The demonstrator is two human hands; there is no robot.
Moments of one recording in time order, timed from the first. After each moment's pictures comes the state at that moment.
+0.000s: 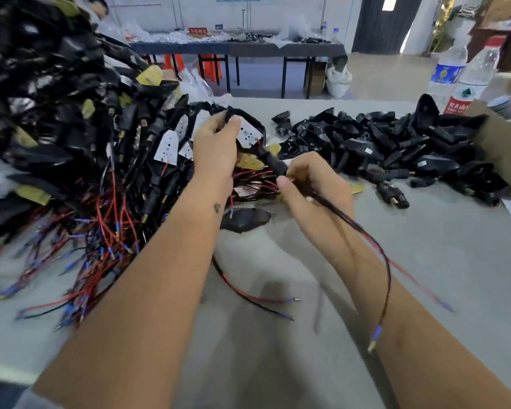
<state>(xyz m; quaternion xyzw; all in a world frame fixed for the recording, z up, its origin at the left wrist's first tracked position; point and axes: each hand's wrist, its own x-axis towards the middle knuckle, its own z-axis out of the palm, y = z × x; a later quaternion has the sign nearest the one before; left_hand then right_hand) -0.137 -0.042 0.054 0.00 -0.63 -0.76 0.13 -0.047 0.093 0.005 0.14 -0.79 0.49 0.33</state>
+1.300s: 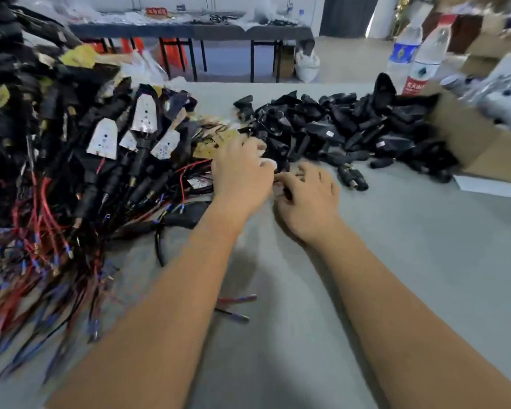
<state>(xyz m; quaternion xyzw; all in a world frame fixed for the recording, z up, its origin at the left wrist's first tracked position) -0.122 0.038 0.003 -0.14 -0.92 -0.32 0.17 -0.071 0.155 -0.037 -0.06 -0.97 0.14 0.18</state>
